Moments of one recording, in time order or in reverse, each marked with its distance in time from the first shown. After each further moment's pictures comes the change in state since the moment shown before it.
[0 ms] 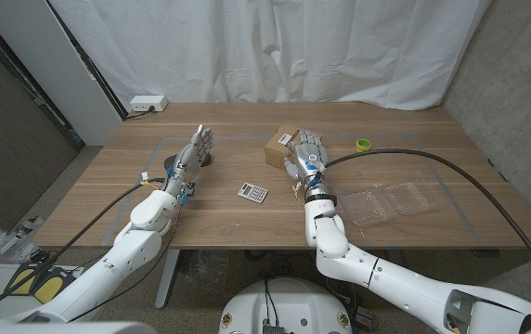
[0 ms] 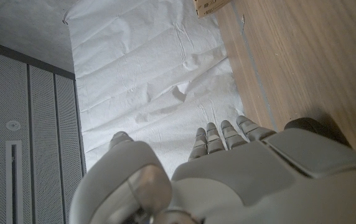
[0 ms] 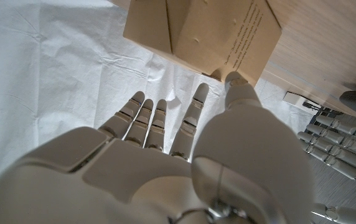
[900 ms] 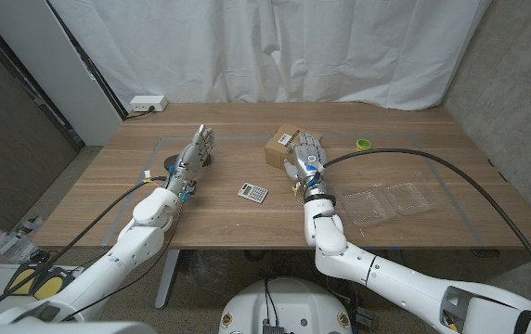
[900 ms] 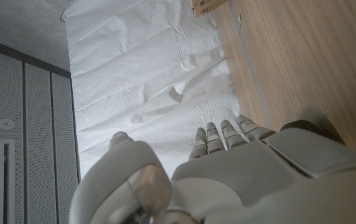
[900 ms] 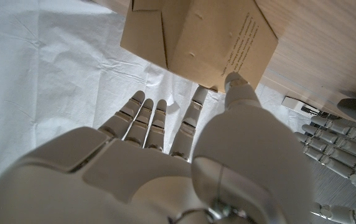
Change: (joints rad) left arm -0.046 -0.024 0.013 0.068 -0.013 0.000 -0.043; left_hand 0.000 0.000 -0.007 0.000 -0.008 0.000 0.000 0.000 0.000 0.000 0.000 0.000 0.000 0.000 0.000 0.000 0.000 0.000 0.000 0.000 0.000; right arm 0.017 0.014 -0.010 0.044 0.031 0.007 -0.006; right_hand -0.004 0.004 0.000 0.000 0.000 -0.001 -0.002 0.022 0.020 0.012 -0.004 0.000 0.000 0.010 0.000 0.000 0.005 0.009 -0.001 0.000 0.000
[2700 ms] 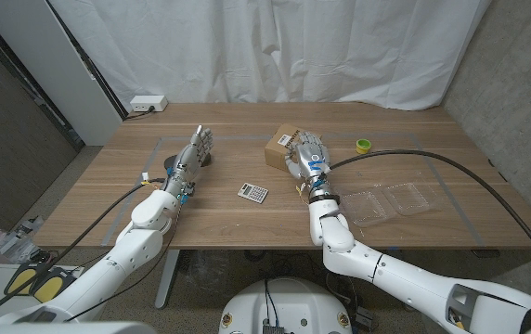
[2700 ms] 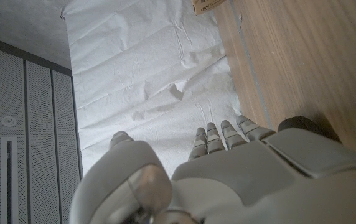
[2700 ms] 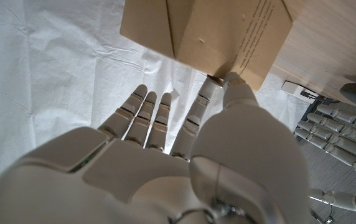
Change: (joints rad) left arm 0.023 0.004 -0.009 -0.021 -0.001 -0.008 0.019; left_hand 0.004 0.004 -0.004 0.004 0.000 0.005 -0.005 0.000 0.000 0.000 0.000 0.000 0.000 0.000 0.000 0.000 0.000 0.000 0.000 0.000 0.000; right arm 0.001 -0.039 0.023 0.020 0.037 0.108 -0.117; right_hand 0.028 0.022 -0.004 -0.013 -0.015 0.161 -0.043 0.120 0.064 0.128 -0.051 0.012 0.000 0.128 -0.042 0.008 0.000 0.089 -0.008 0.015 0.005
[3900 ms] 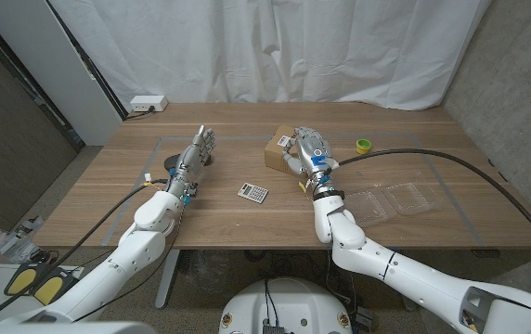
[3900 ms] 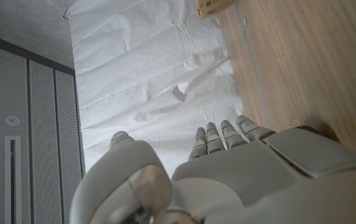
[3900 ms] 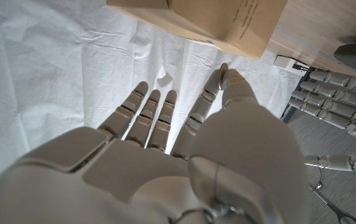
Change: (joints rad) left arm 0.024 0.001 0.002 -0.046 0.006 0.005 0.033; left_hand 0.004 0.004 -0.008 0.000 -0.007 0.000 0.000 0.000 0.000 0.000 0.000 0.000 0.000 -0.005 0.005 0.000 0.000 0.000 0.000 0.000 0.000; right arm -0.037 -0.049 0.060 -0.083 0.007 0.130 -0.002; right_hand 0.030 -0.001 0.006 -0.014 -0.013 0.130 -0.019 0.029 -0.088 0.064 -0.050 -0.004 -0.003 0.045 -0.035 -0.012 0.000 0.031 -0.021 0.003 0.000
